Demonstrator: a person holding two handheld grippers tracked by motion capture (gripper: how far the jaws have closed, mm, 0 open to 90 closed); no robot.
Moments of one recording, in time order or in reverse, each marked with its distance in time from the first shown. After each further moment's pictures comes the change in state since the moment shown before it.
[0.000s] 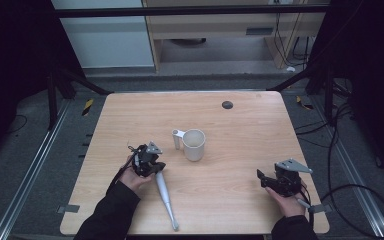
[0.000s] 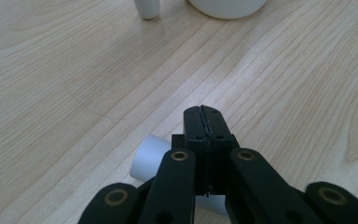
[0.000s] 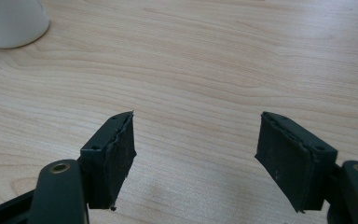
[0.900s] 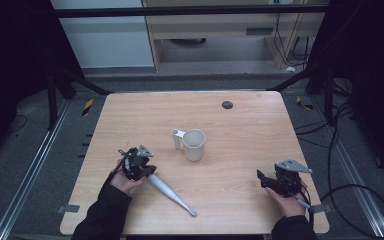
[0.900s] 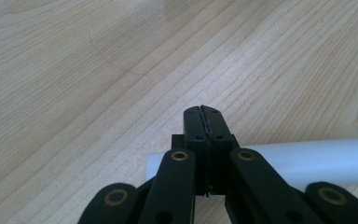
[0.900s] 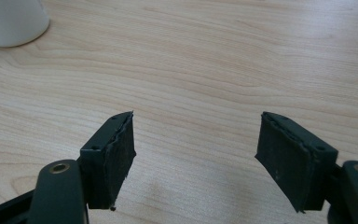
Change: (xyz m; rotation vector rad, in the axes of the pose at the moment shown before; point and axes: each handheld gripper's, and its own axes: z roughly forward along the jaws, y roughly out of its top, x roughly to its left) left arm 0.006 -0.021 -0.016 0.025 0.027 -0.025; right arm 0.000 0.000 -0.001 0.002 0.000 -0.001
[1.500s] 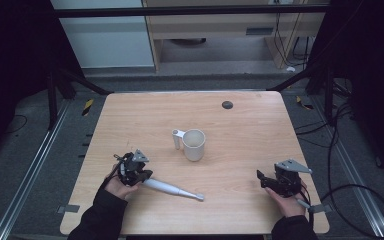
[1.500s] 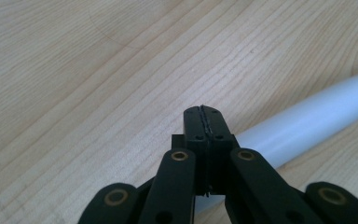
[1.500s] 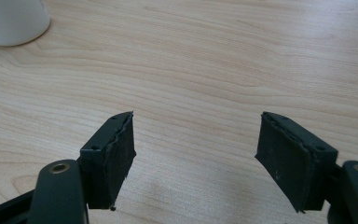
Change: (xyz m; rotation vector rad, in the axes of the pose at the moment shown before) left arm -0.004 -0.016 -0.012 0.008 0.006 0.001; right arm 0.000 0.000 0.000 0.001 -0.001 -0.006
